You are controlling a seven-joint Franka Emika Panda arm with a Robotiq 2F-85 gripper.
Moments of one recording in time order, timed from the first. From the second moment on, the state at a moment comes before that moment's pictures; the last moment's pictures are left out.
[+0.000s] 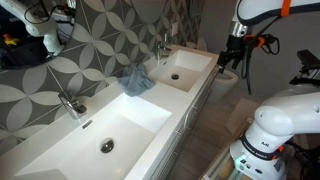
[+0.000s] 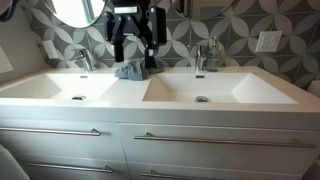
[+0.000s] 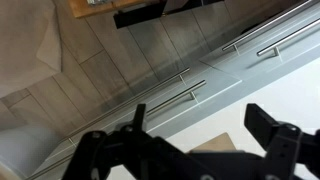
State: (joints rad) arm -0.22 -0.84 -0.19 -2.68 -0.13 1.77 -0.05
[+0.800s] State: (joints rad) arm -0.22 -0.84 -0.19 -2.68 -0.13 1.77 -0.05
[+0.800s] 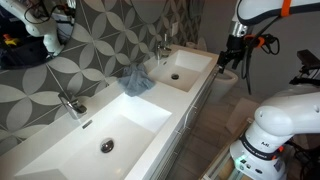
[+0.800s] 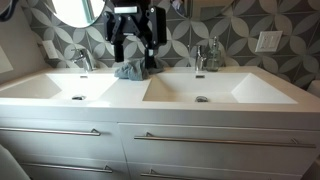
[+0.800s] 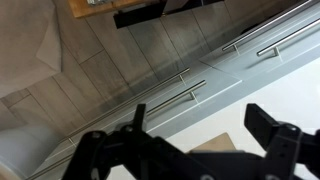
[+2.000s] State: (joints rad) arm 0.05 -0.39 0.10 -2.37 -0.04 2.33 0.04
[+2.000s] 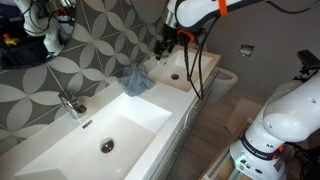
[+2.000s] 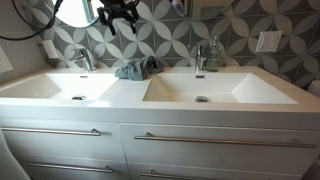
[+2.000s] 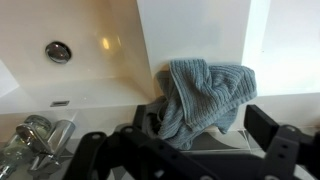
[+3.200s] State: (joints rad) arm 0.05 -0.08 0.11 -2.23 -0.07 2.47 0.07
